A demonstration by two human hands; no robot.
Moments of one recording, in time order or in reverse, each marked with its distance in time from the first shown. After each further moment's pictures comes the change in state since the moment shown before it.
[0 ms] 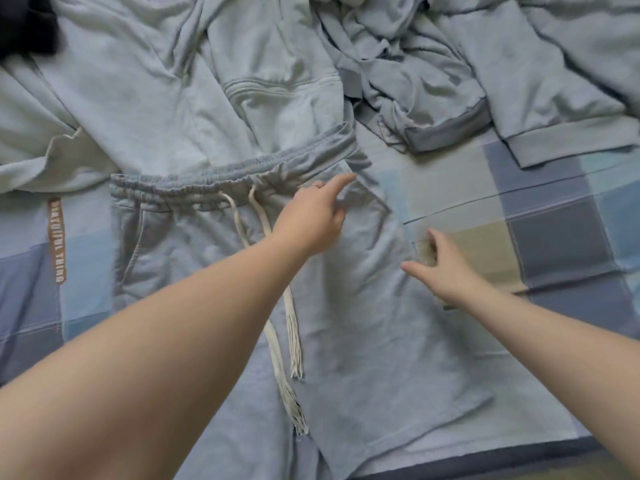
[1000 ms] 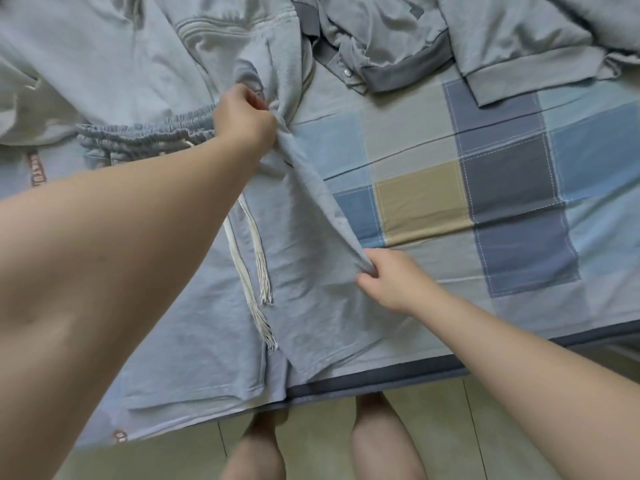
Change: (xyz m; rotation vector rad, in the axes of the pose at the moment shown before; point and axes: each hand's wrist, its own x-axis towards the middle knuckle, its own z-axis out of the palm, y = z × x) left_hand 0.026 0.032 -0.026 -0.251 0.417 -0.554; right_hand -0.108 0.021 -0.006 -0.235 -0.321 -0.239
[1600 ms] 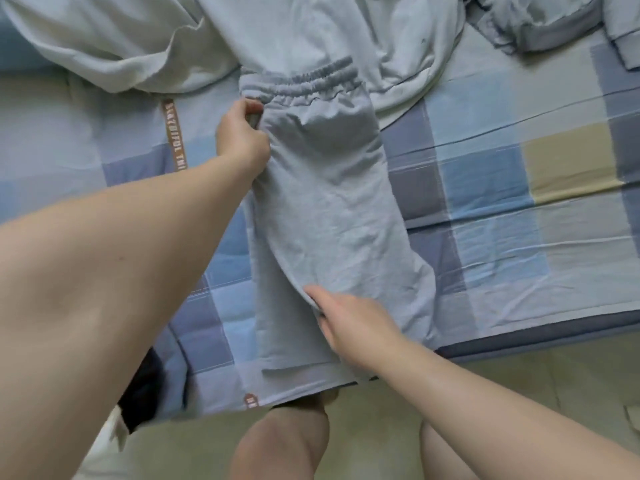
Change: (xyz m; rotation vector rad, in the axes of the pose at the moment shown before) left_hand 0.039 -0.248 -0.185 -0.111 -0.057 0.037; right_hand -0.019 -0.256 0.252 -0.272 -0.033 -0.269
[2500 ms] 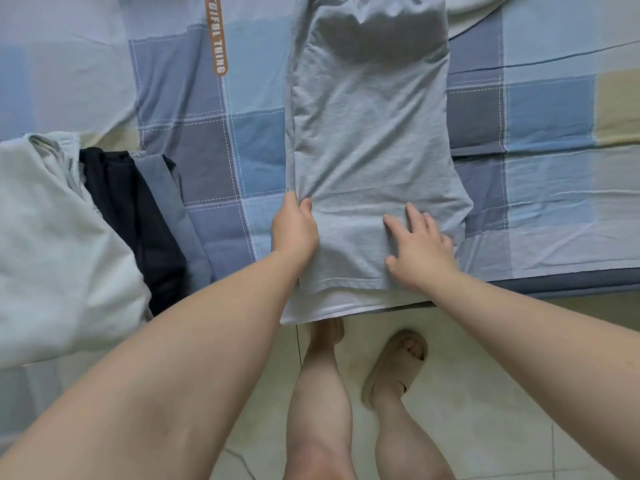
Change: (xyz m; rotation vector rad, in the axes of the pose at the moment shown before) left_hand -0.196 -0.177 0.035 0.031 -0.178 -0.325; right_hand 0.004 0.041 0.071 -0.154 -0.029 0.472
